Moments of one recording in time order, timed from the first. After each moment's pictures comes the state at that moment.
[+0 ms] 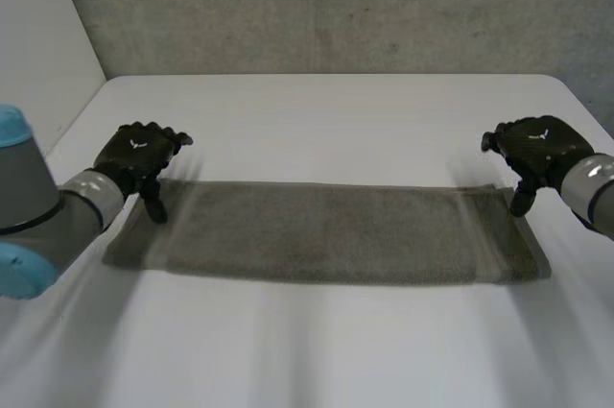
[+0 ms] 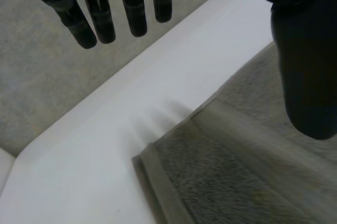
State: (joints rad) left arm 4.57 -2.05 -1.55 3.32 -1.28 3.58; right arm 1.66 -1.20 1.49 0.08 1.27 2.57; left_hand 0.28 0.31 0.31 0.27 0.31; right_hand 0.38 0.37 0.37 0.39 0.23
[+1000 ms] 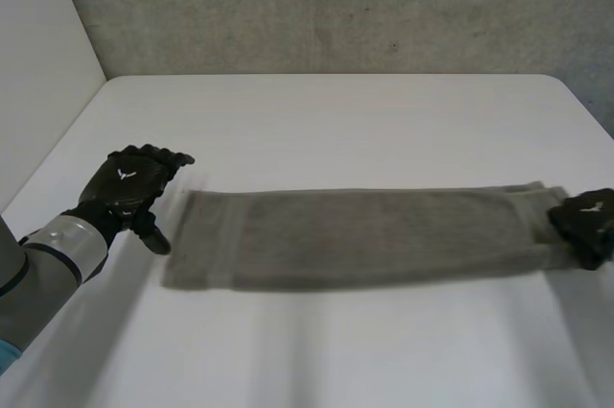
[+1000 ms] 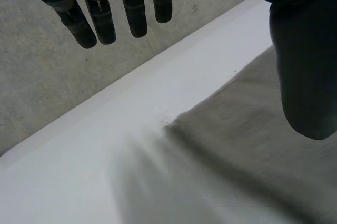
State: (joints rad) left arm 4.62 -1.81 -1.93 3.50 -1.19 3.47; right arm 1.40 -1.19 1.78 -0.06 1.27 2.24; left_hand 0.29 0.31 0.31 0.27 0.32; right_hand 1.32 1.31 1.33 1.34 1.17
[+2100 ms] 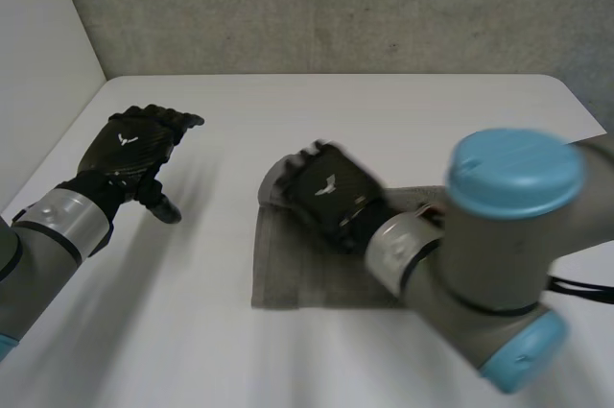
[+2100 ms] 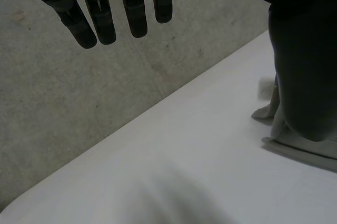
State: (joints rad) left arm 4.55 -1.71 -1.88 3.50 -1.20 3.39; right arm 2.26 -1.14 1.44 -0.06 1.35 2.42; left_hand 0.29 0.31 0.31 0.27 0.31; right_hand 0.23 0.25 0.25 0.25 0.06
